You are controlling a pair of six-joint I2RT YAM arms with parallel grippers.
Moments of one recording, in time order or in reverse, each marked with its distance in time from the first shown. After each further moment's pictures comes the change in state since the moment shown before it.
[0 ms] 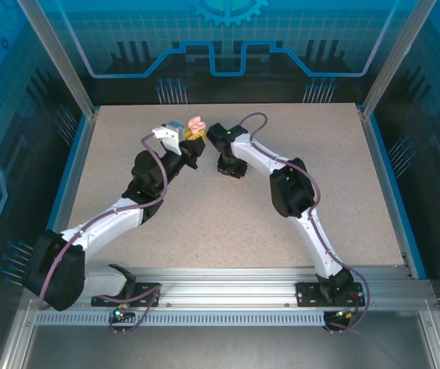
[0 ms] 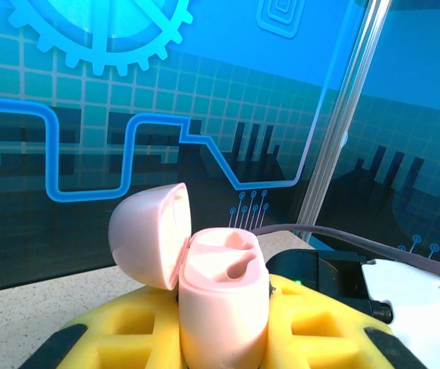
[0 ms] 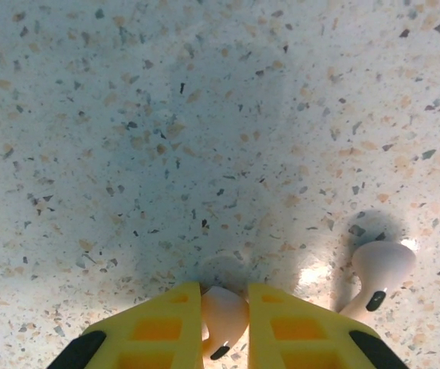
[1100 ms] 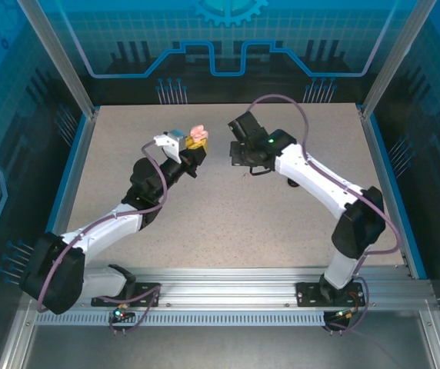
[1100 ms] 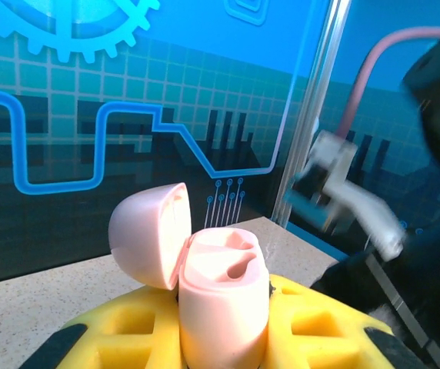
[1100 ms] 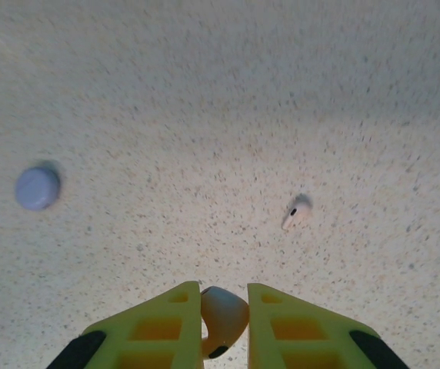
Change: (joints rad) left arm -0.002 -0.024 -0.087 0.072 0.095 0.013; right arm 0.054 -0.795 -0.597 0.348 0.063 -0.377
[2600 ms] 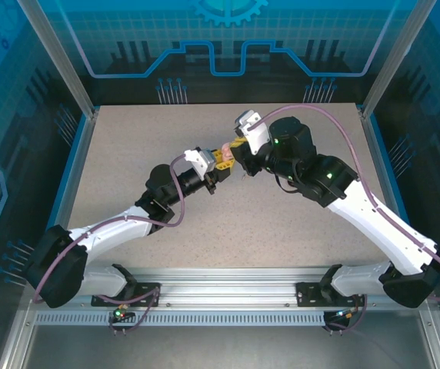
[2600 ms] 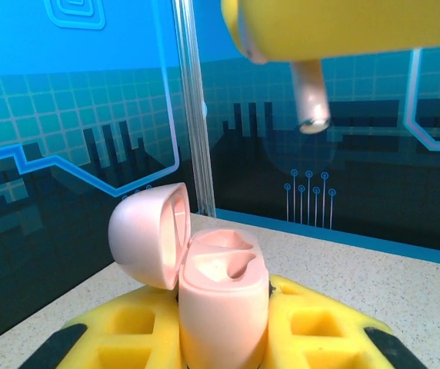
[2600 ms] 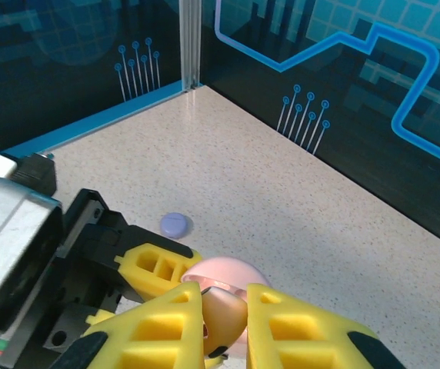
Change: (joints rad) left arm -0.177 0.042 0.029 0.016 0.121 0.261; right arm 0.126 -0.433 -0.145 0.237 -0.151 -0.670
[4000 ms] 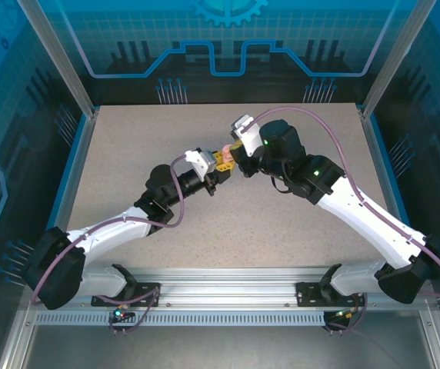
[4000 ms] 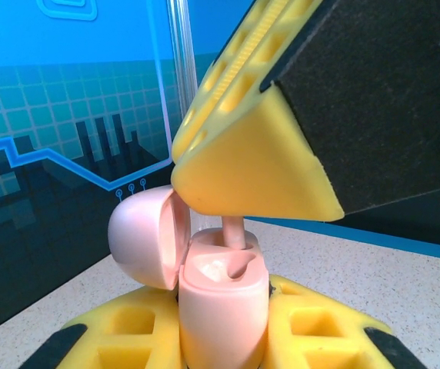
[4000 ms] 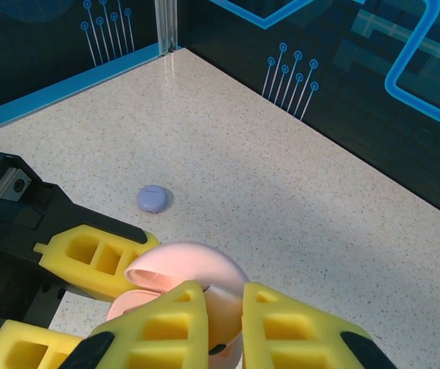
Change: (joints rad) left arm -0.006 -0.016 0.000 -0.038 0.008 0.000; right arm -0.022 0.039 -0.057 0.022 0.034 0.007
